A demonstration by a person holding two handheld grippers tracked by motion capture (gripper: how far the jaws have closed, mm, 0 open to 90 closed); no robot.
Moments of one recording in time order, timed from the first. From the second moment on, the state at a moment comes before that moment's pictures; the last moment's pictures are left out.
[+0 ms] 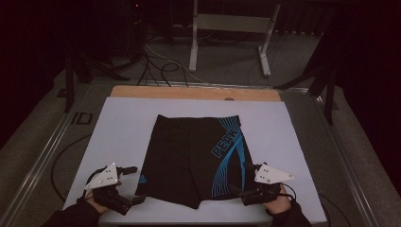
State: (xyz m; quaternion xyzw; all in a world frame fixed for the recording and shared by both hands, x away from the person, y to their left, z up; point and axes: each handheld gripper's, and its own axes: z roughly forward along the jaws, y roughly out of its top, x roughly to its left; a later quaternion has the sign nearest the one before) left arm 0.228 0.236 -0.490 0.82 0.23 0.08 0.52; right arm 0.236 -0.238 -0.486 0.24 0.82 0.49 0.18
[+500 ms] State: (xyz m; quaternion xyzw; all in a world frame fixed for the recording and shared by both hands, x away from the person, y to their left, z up) left arm 0.229 0.236 -0.491 0.82 0.23 0.06 0.53; right arm 0.236 -0.237 -0.487 0.25 0.83 0.48 0.16
